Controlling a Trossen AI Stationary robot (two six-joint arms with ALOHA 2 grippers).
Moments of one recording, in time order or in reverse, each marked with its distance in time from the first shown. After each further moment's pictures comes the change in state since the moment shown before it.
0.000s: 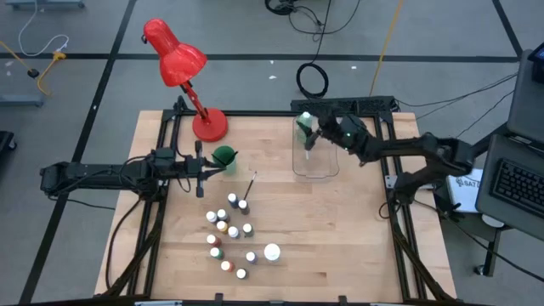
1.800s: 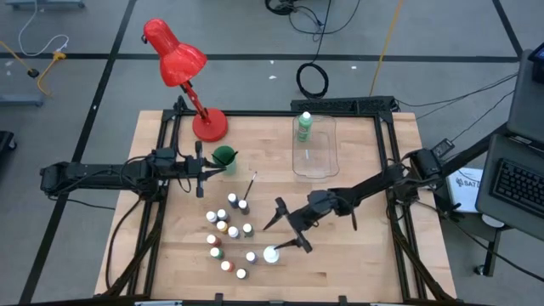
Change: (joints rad) left arm 0.000 0.000 0.000 -0.013 -0.001 0.007; right arm 0.723 0.387 0.243 0.095 -0.371 0.017
